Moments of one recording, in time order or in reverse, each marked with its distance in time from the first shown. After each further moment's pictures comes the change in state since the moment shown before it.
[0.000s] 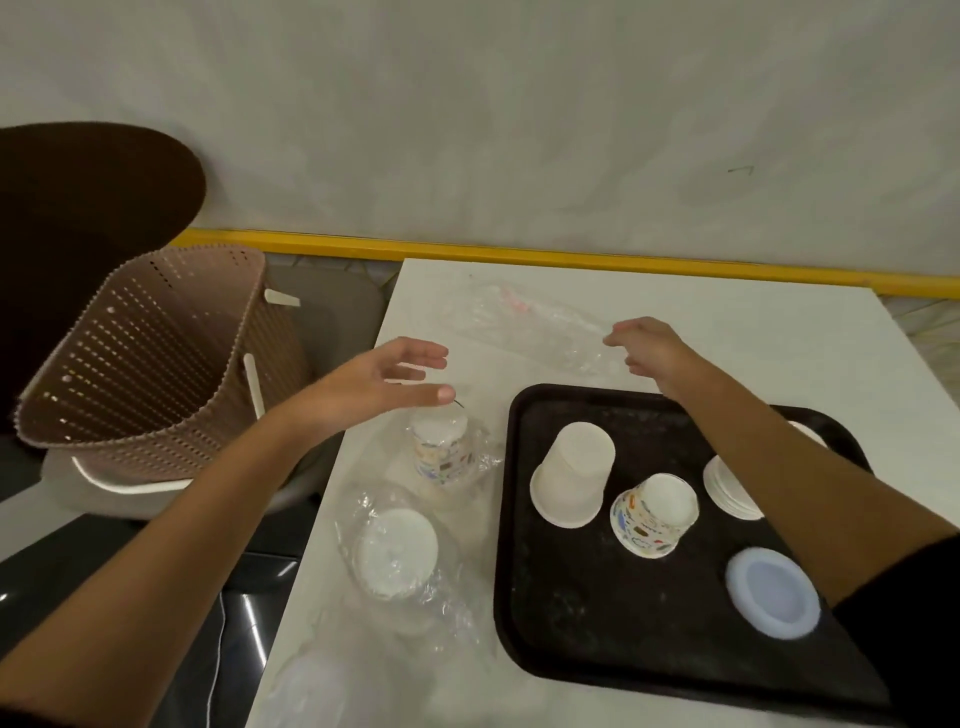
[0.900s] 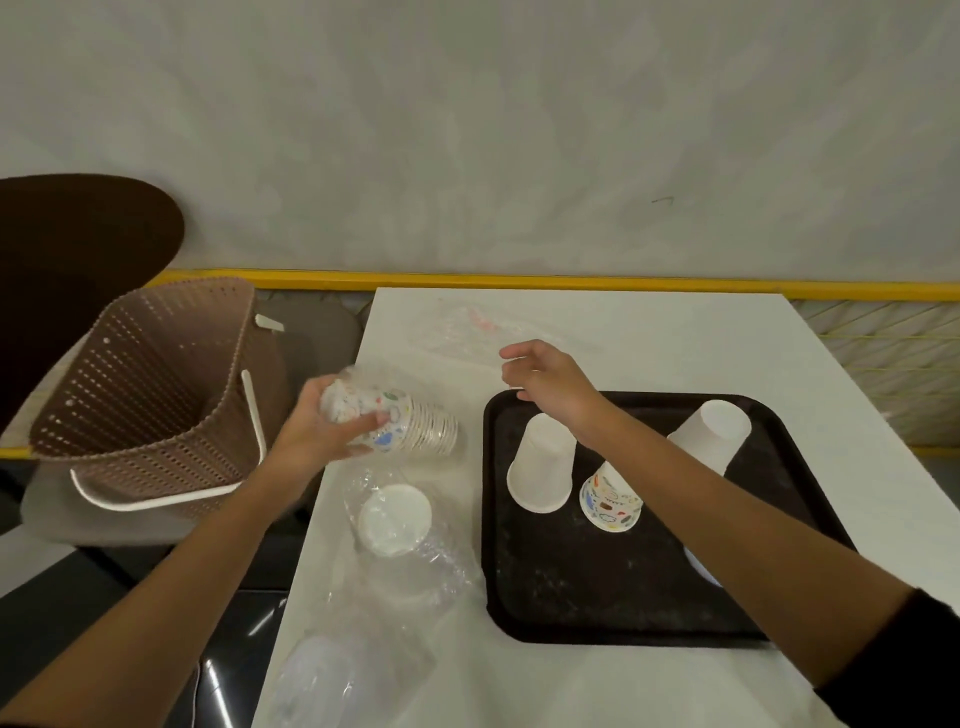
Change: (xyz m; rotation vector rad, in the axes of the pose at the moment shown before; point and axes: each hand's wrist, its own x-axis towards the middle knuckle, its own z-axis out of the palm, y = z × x) left_hand -0.030 -0.048 0.009 -0.425 0.401 -0.060; right_hand -0.119 -0.014 0.037 0.139 -0.196 -0.266
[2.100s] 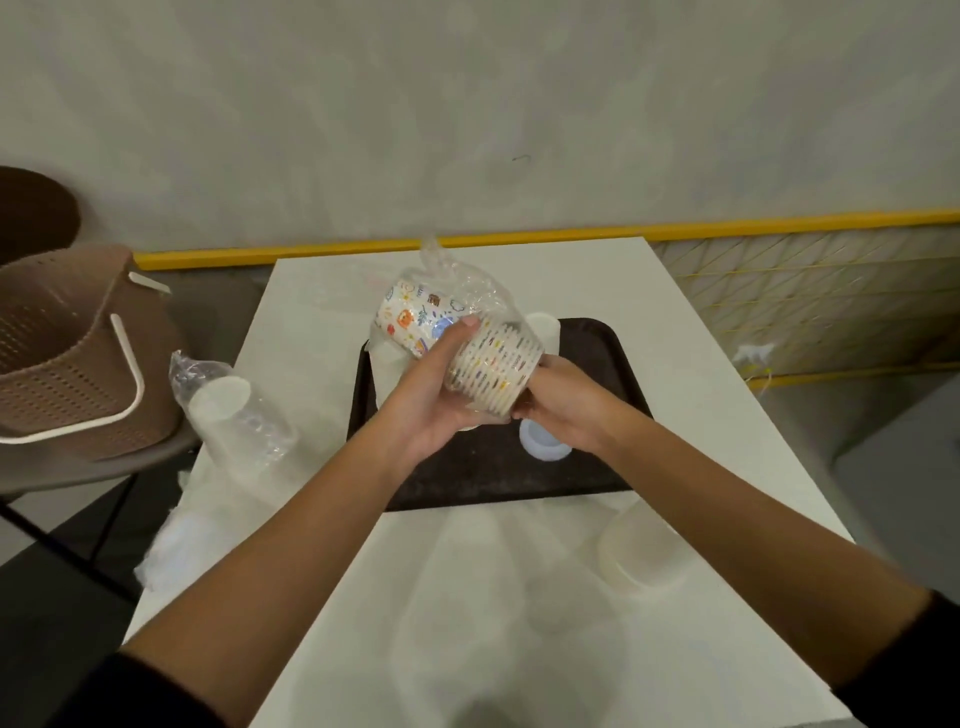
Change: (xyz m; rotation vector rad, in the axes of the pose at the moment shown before) left_hand -0.163 0.037 0.251 -0.594 -0.505 -0.187; right_hand -0.170 0.078 -0.133 0.383 -0.129 0.081
